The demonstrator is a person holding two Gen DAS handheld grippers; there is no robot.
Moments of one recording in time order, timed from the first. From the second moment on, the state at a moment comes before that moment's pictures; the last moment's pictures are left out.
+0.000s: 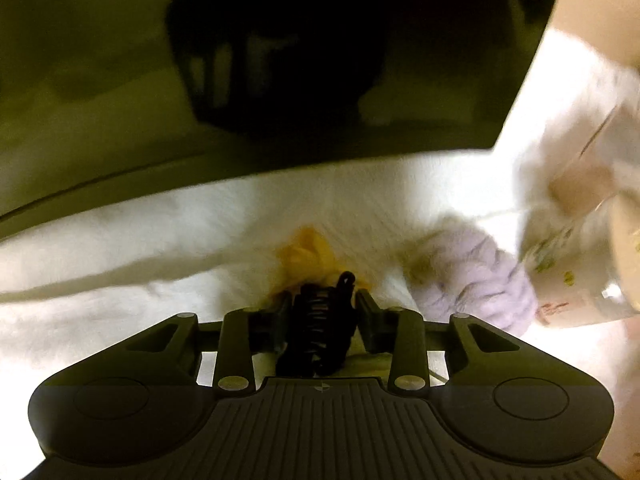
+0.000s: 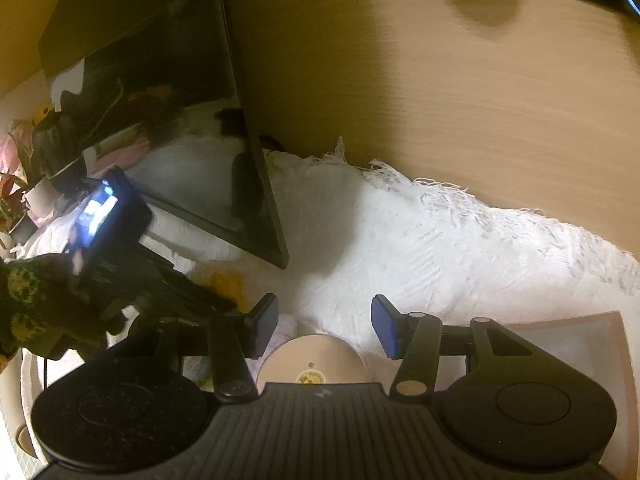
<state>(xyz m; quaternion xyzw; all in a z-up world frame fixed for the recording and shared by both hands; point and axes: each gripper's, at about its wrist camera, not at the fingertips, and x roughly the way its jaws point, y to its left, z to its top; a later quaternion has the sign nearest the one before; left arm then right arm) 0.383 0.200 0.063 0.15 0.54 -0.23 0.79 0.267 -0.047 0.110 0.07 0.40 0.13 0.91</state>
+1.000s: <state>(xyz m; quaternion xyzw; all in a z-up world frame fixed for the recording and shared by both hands) 0.230 0.381 0.076 -0.17 0.47 -0.08 0.86 0.393 0.108 0.022 0.07 0.56 0.14 0.81</state>
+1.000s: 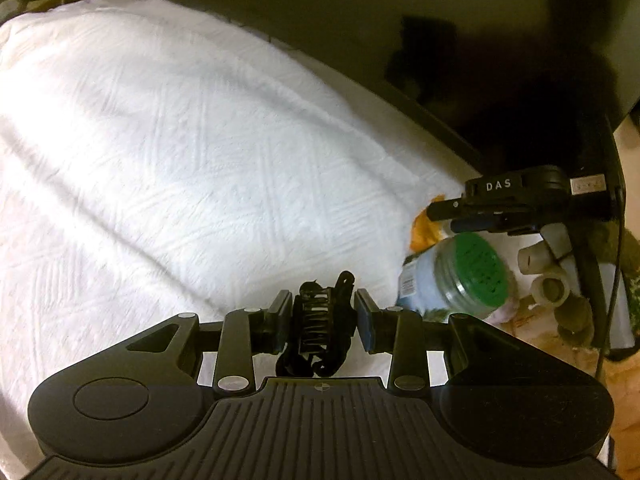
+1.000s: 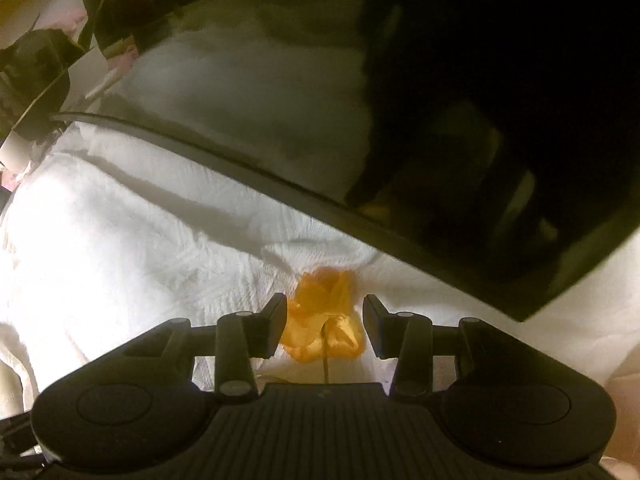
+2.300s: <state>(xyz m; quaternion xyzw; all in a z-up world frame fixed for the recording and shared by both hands) 0.224 0.326 0.122 -0.10 0.43 -0.16 0.89 0.235 0.061 0.190 0.07 0.42 0.16 0.89</state>
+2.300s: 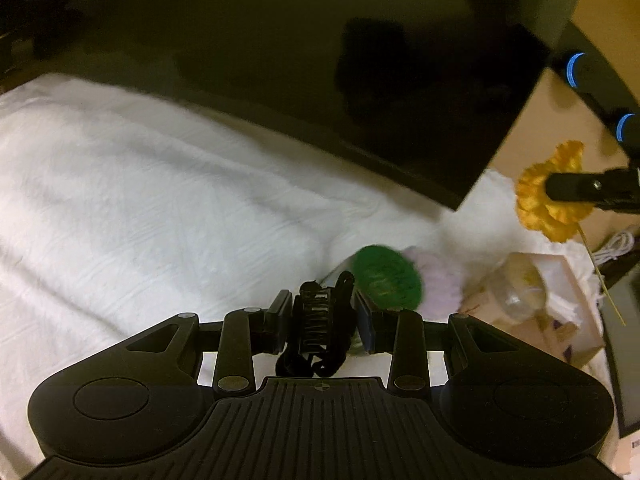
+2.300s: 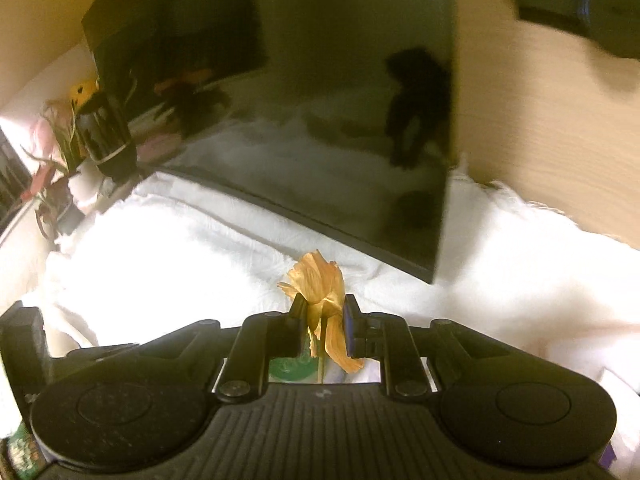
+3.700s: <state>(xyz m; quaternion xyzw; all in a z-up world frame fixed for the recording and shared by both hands) 0.199 -0.042 0.059 -0.01 0.50 -0.34 0.80 0.140 -0.226 0.110 0.14 0.37 0.03 0.92</state>
